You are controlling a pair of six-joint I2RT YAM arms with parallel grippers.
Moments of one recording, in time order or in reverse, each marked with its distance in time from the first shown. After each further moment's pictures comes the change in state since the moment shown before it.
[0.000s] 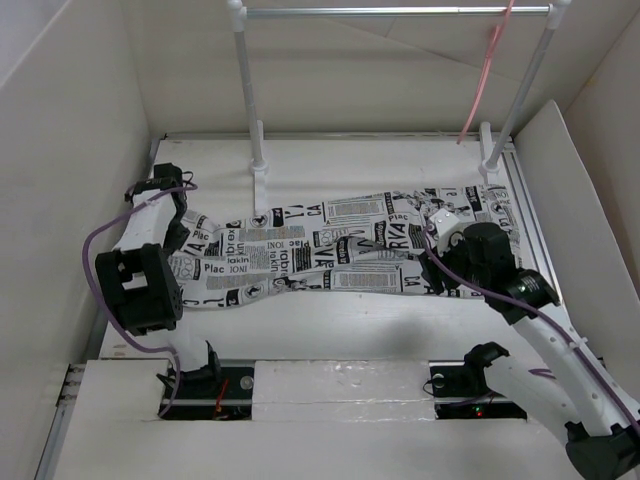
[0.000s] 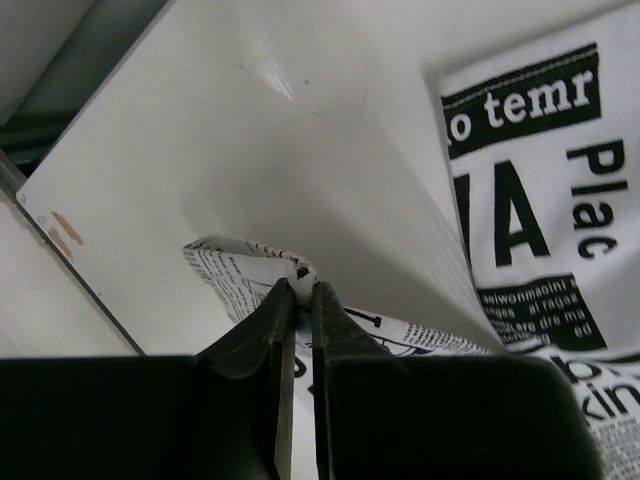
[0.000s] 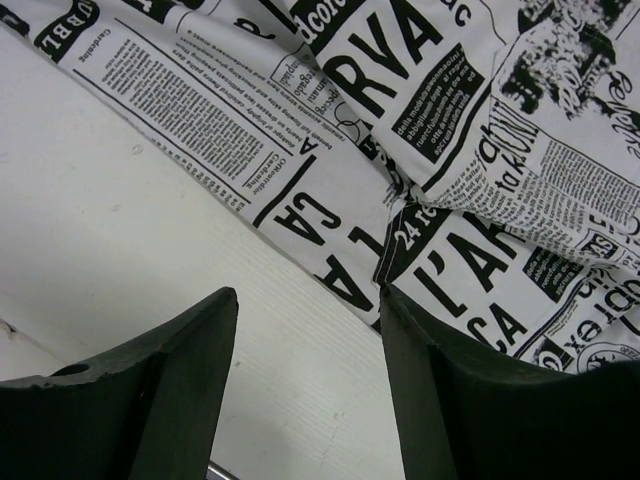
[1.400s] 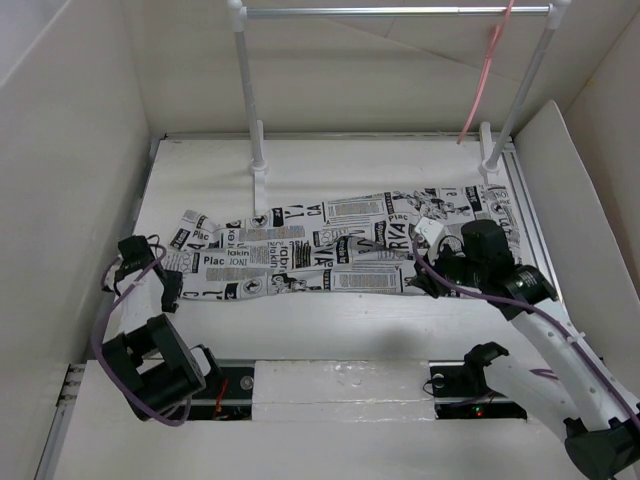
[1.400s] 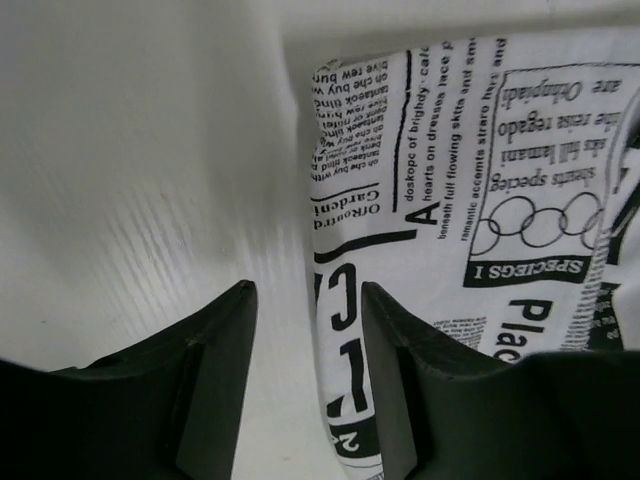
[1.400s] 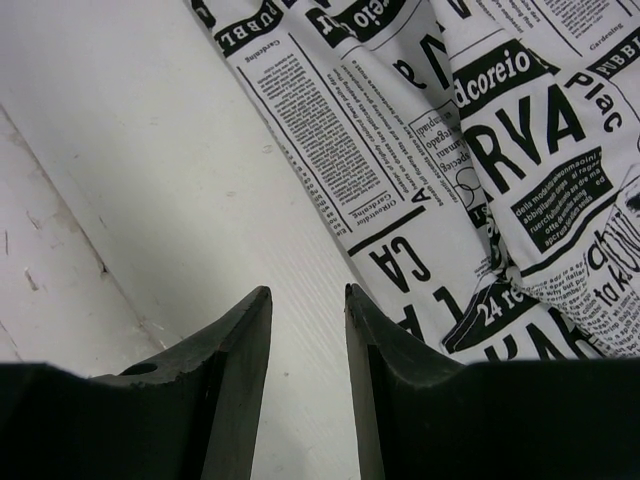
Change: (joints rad) left arm 0.340 -0.464 -0.632 0.326 0.366 -0.328; right arm -0.004 0.035 0.014 -0.014 -0.331 -0.149
